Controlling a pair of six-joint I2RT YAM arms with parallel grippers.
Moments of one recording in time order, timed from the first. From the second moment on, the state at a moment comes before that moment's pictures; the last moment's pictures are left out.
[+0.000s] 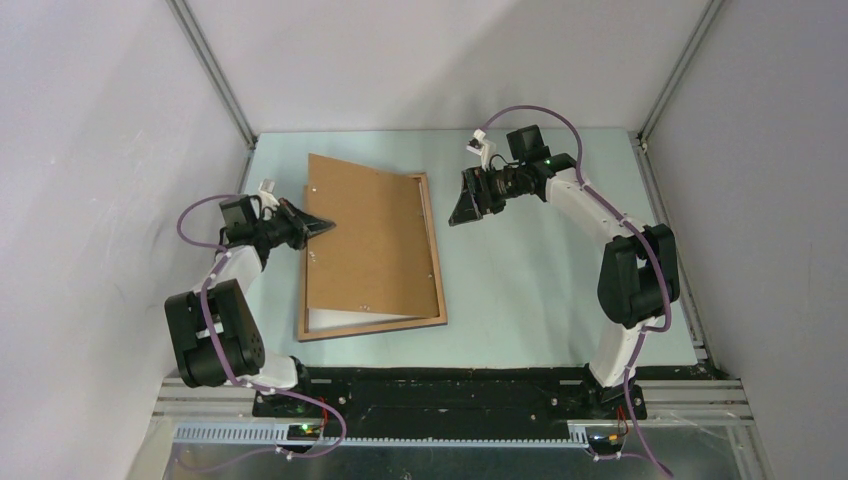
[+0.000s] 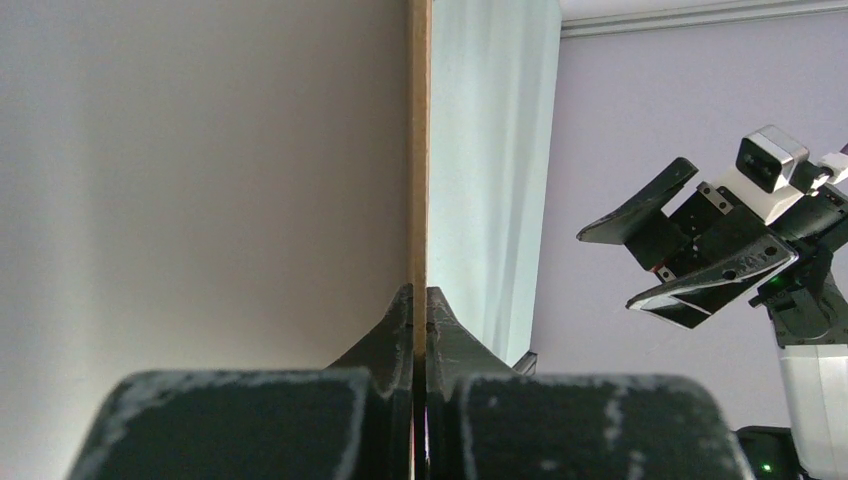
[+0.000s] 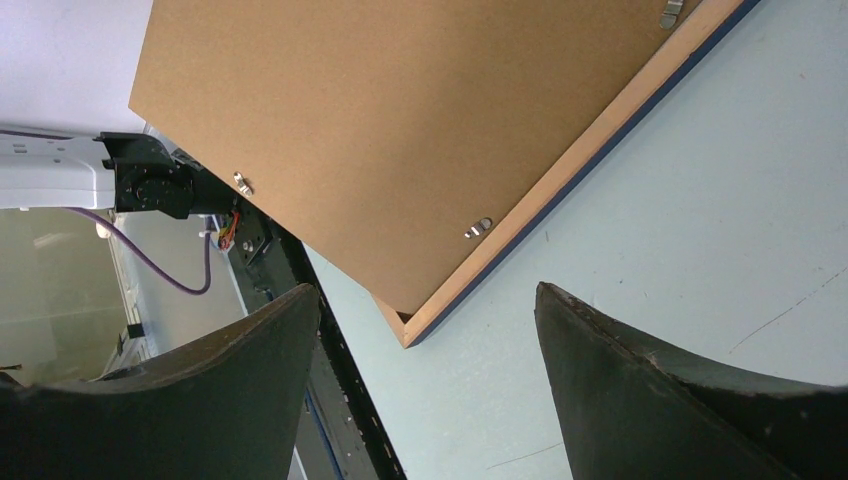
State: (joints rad) left arm 0.30 1.44 0.77 0.01 0.91 -0.71; right arm 0.38 1.83 1.55 -0.62 -0.86 0.03
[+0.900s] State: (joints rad) left arm 0.28 1.45 0.79 -0.01 0.91 -0.67; right arm 0.38 1.83 1.55 -0.62 -0.85 0.02
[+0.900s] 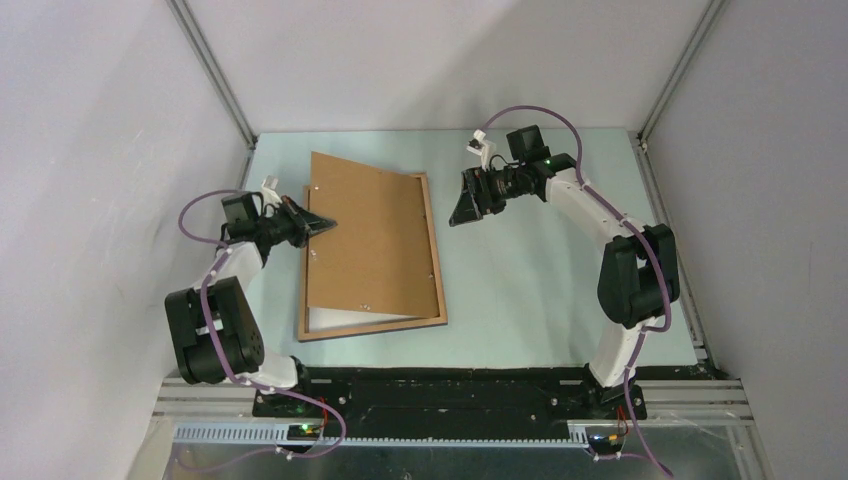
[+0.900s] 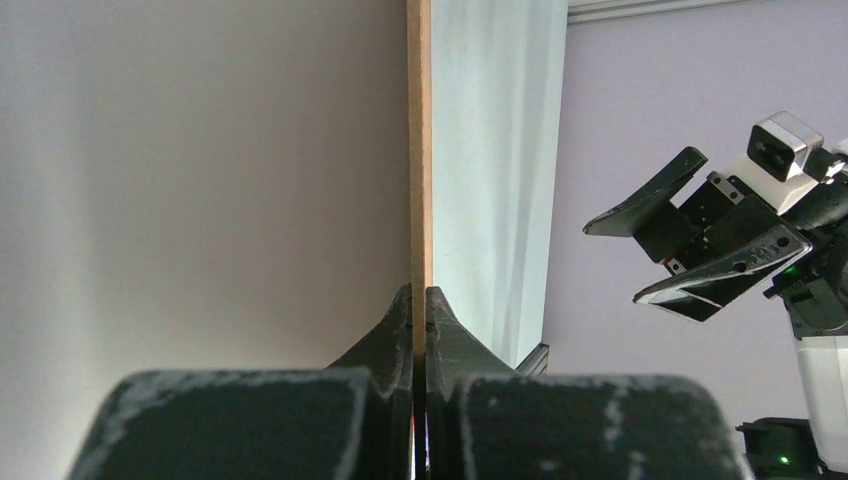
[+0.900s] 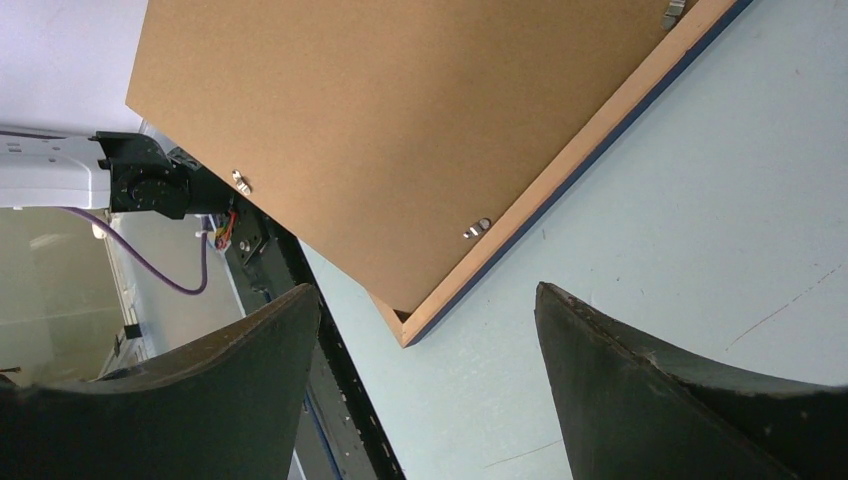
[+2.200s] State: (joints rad) left arm 0.27 1.55 0.90 -0.25 0.80 -0.50; right arm 0.38 1.83 1.55 -0.63 -0.85 0.02
